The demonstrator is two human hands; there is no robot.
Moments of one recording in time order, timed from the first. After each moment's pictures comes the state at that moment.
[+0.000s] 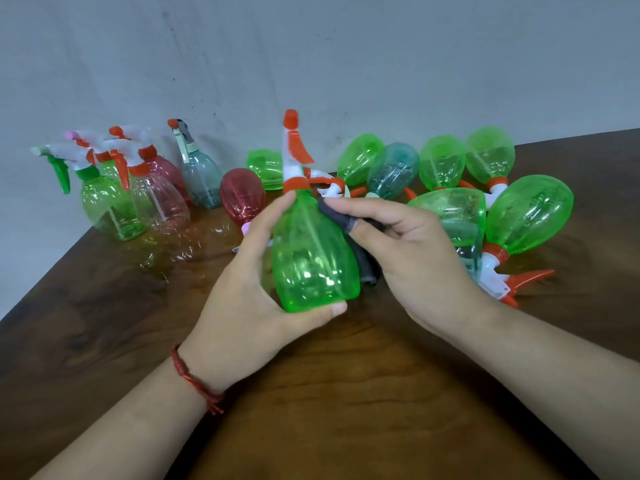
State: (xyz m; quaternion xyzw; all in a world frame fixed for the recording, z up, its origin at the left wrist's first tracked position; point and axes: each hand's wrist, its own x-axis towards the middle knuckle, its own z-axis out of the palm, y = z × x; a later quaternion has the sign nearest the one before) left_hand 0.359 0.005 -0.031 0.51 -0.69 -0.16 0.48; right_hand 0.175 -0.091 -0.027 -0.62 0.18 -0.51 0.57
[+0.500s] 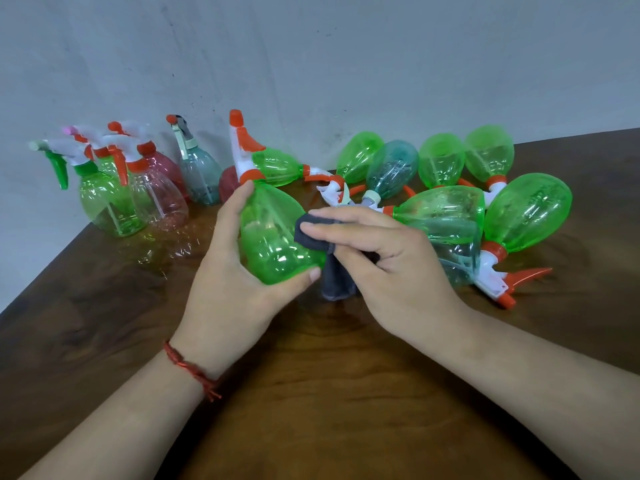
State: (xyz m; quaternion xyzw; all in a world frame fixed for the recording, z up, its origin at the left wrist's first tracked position) left_hand 0.368 -0.002 -0.033 0.58 -0.61 -0.11 0.53; right_hand 0.176 -0.076 -0.036 -0.77 0.20 -0.49 0.34
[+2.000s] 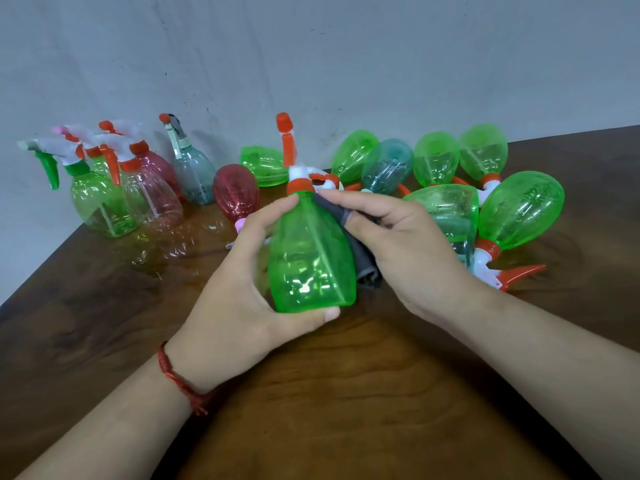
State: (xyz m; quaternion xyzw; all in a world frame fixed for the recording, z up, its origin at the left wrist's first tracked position) left_hand 0.360 0.007 -0.031 0.49 -0.69 -0.22 0.49; right_hand 0.175 -0.093 -0.022 -0.61 0.21 -0.48 0.59
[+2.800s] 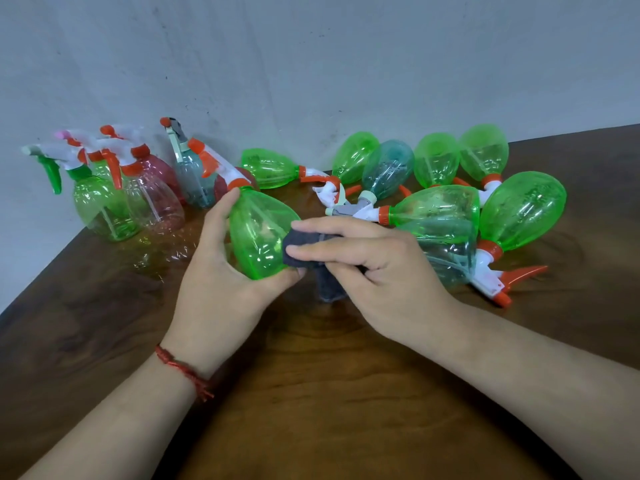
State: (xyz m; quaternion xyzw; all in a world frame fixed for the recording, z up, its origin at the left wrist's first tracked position) left_hand 0.386 -0.010 -0.041 0.59 -0.59 -0.12 0.53; right_hand 0.175 -0.078 -0.036 -0.82 0.17 -0.47 0.26
